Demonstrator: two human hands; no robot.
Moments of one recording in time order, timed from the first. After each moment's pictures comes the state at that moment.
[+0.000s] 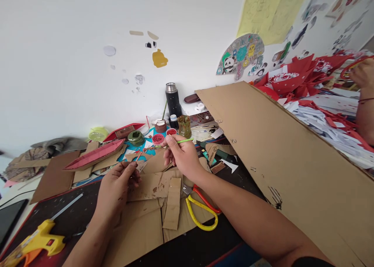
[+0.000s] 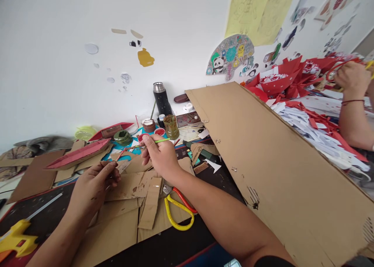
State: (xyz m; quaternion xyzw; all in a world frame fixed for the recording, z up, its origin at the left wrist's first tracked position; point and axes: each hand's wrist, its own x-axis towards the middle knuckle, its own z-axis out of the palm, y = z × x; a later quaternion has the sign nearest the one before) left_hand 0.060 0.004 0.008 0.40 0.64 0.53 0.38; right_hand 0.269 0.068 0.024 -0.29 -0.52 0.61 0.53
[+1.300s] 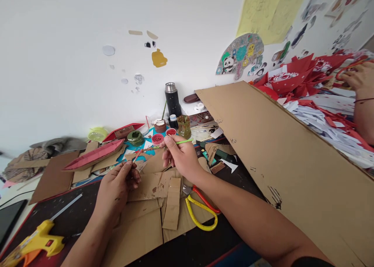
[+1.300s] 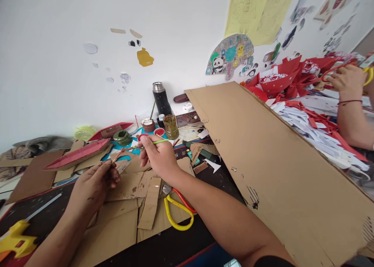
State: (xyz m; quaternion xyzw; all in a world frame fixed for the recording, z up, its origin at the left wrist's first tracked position) left_hand 0.058 0.006 0.002 0.36 0.61 0.56 0.43; right_hand 0.269 0.067 0.026 -0.29 -0.52 0.61 0.53
